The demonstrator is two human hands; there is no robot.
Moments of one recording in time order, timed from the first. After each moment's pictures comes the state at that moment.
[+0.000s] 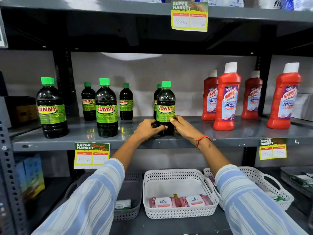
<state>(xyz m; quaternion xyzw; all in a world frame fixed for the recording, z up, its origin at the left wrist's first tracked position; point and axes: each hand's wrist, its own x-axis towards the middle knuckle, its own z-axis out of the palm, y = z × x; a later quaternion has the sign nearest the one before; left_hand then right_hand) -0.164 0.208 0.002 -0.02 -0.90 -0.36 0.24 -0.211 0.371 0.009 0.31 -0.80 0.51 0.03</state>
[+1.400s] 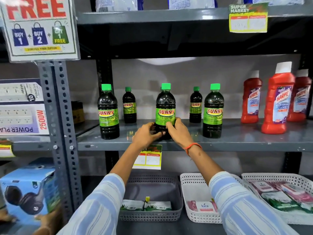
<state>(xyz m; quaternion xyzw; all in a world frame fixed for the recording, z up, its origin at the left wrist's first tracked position) -0.067 0.075 -0.004 0.06 -0.89 -0.32 0.32 -0.119 0.207 0.007 0.28 -0.79 0.53 0.10</state>
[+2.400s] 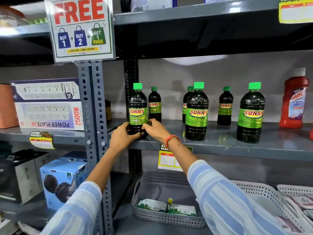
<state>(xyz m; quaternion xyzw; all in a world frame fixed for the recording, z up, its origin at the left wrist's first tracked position) 0.018 -0.047 -0.007 0.20 -0.85 -0.25 0.42 -0.069 0.061 0.022 0.39 -0.79 0.47 -0.03</state>
